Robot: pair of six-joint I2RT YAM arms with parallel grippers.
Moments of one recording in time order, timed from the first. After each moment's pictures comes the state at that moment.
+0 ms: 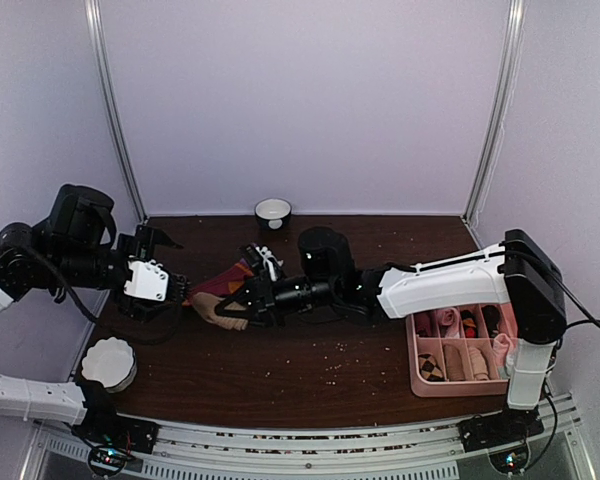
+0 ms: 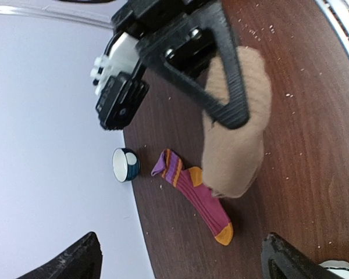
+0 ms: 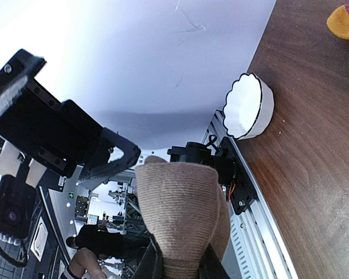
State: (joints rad) left arm -0.84 0.89 1.17 -0.96 -0.06 1.19; right arm 1.07 1.92 1.32 0.44 -0.66 1.16
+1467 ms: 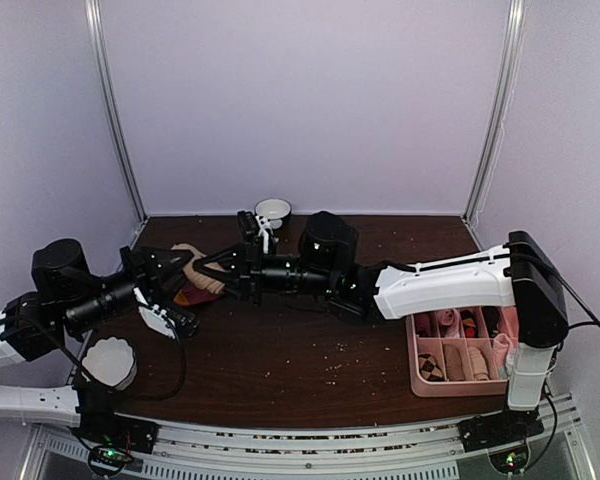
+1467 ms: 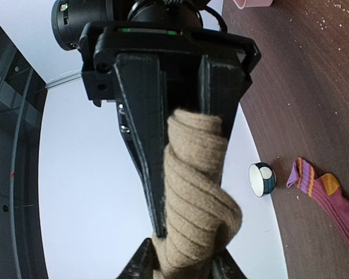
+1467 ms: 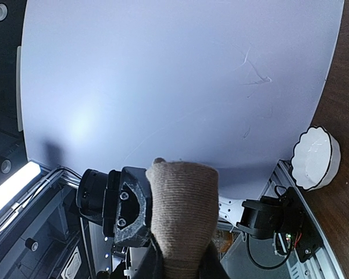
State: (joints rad) left arm -1.02 0.62 0.71 -0.21 -0.21 1.69; right arm 1.12 1.92 1.39 0.69 -0.46 1.39
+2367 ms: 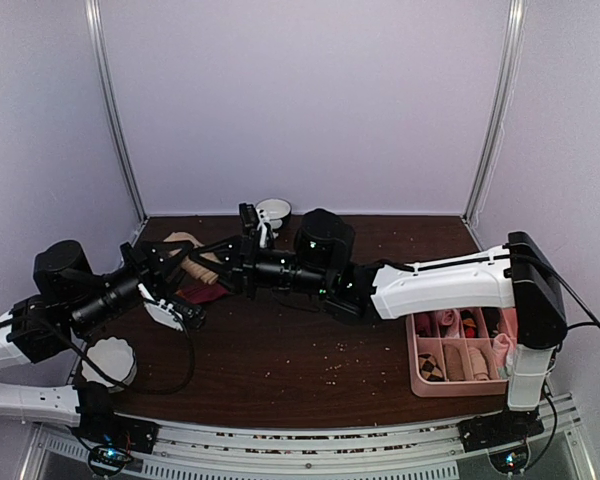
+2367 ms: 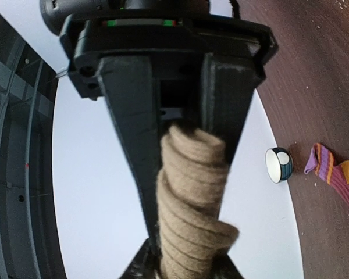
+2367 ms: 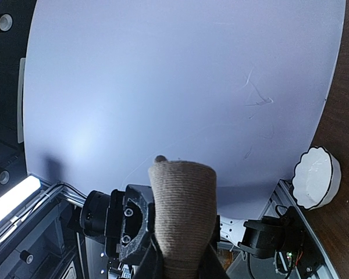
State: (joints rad) left arm -1.04 0.64 0.68 -0.08 -0.30 1.75; right arm 1.14 1.93 1.43 0.68 -0.35 1.38
